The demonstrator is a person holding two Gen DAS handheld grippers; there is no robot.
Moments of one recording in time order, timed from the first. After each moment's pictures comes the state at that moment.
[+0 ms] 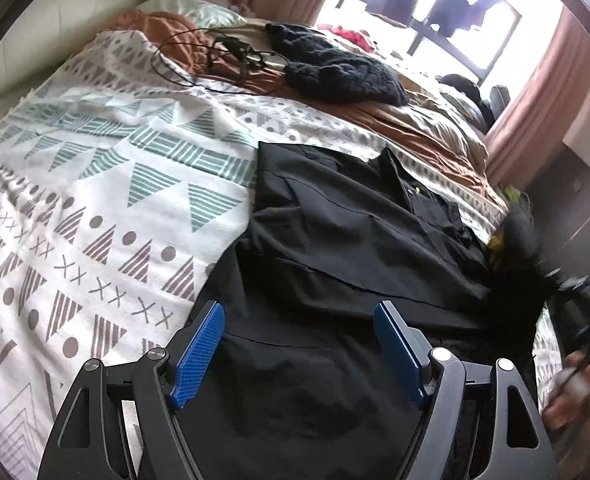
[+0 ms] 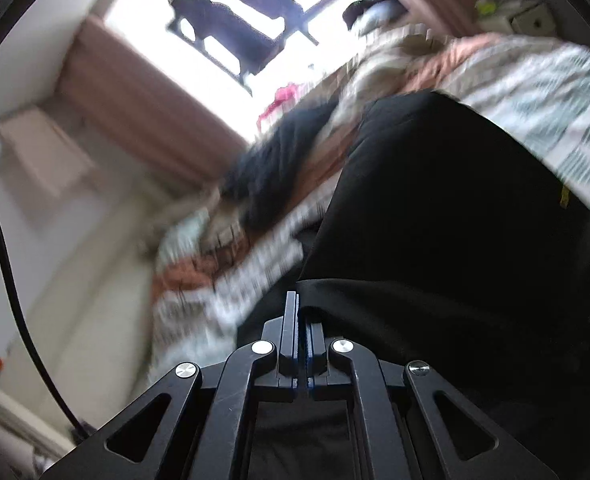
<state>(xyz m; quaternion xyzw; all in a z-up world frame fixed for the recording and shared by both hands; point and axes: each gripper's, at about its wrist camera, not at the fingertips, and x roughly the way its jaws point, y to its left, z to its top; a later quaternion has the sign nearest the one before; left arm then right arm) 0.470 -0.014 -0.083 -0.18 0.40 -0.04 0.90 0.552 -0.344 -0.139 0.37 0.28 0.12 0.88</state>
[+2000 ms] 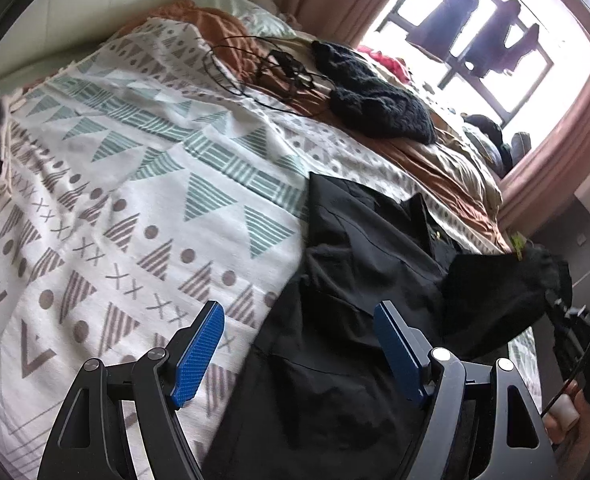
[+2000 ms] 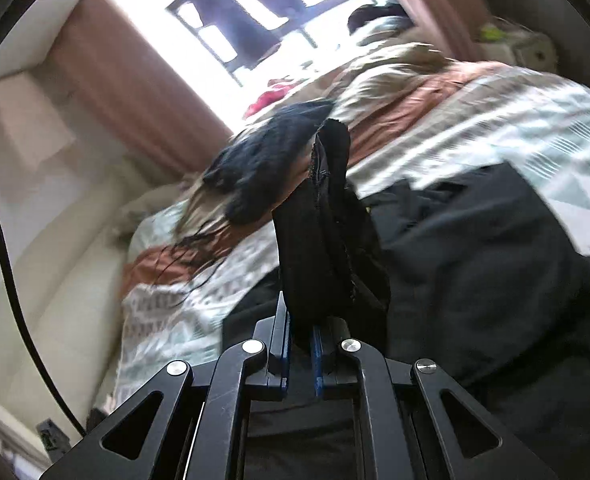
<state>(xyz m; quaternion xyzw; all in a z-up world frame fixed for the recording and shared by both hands) 0.464 0.054 -0.071 -0.25 0.39 0.00 0.89 0.568 -0.283 -0.080 0.31 0.28 0.08 0.90</state>
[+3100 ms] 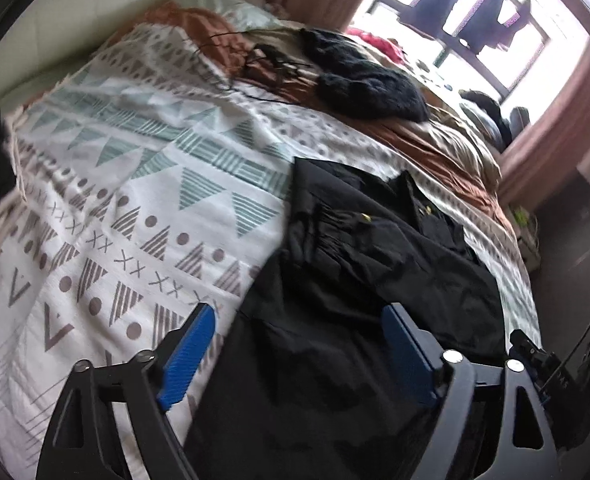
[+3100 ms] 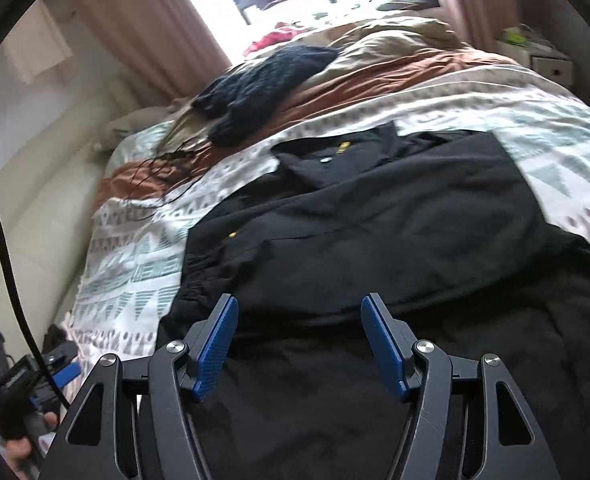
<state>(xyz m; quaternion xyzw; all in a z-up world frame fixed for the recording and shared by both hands) 0.439 0.016 -0.033 -0.21 0.42 -0.01 0.88 0.518 -0.283 -0.116 0.22 0.38 0.07 0.90</state>
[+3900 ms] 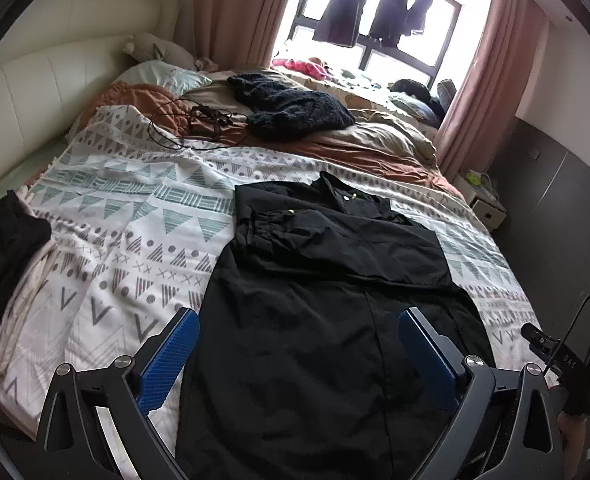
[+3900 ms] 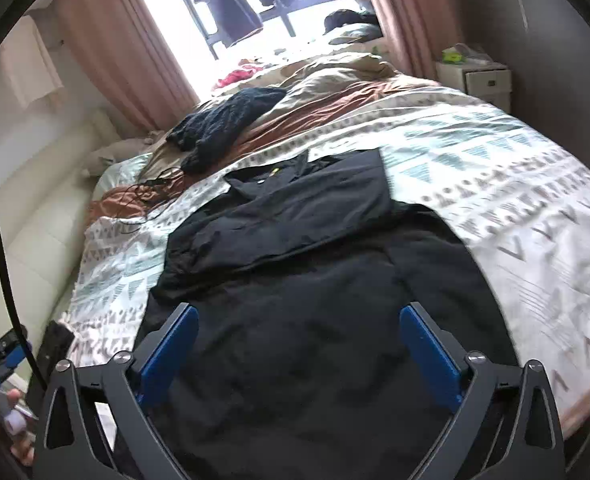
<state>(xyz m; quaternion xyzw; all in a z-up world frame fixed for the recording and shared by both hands) 0.288 -0.040 0.053 -0.11 0.36 -0.07 0.92 0.333 -0.372 -0.068 0.22 0.34 0.00 0.91</state>
